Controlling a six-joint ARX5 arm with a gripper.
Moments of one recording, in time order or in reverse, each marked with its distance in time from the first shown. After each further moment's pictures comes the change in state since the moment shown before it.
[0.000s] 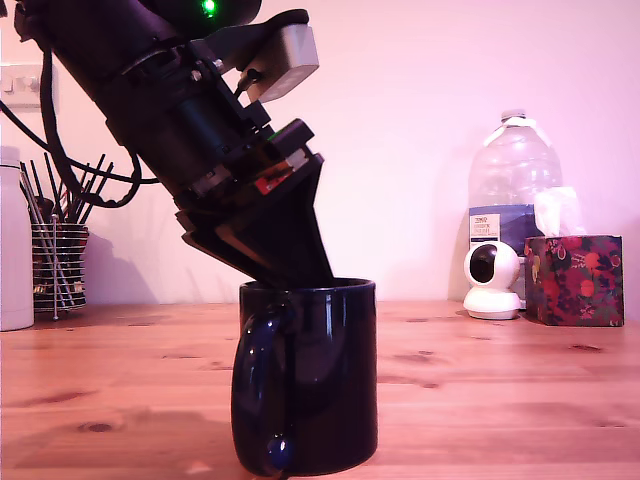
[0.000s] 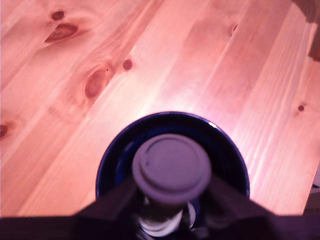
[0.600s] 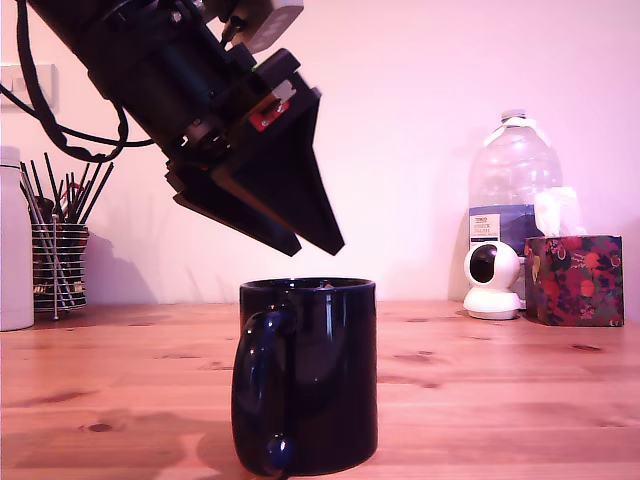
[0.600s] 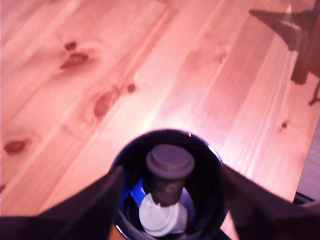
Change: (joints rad) arm 0.000 -0.088 0.000 -0.017 0.008 -0.002
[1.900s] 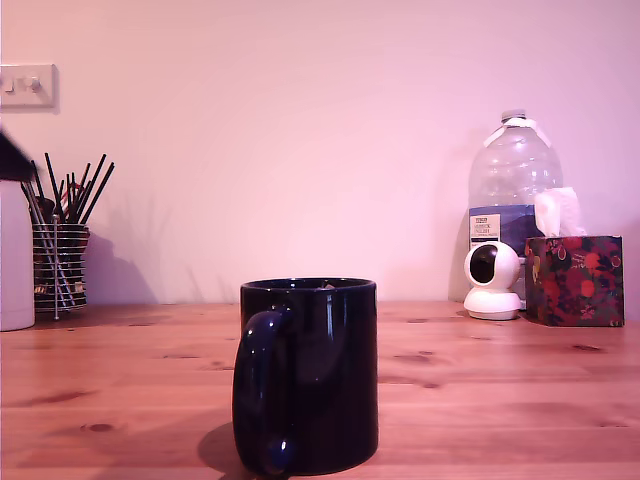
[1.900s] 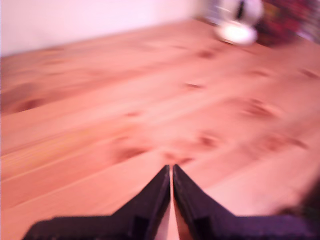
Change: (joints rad) arm 0.698 -0.719 -0.530 0.314 0.079 -0.149
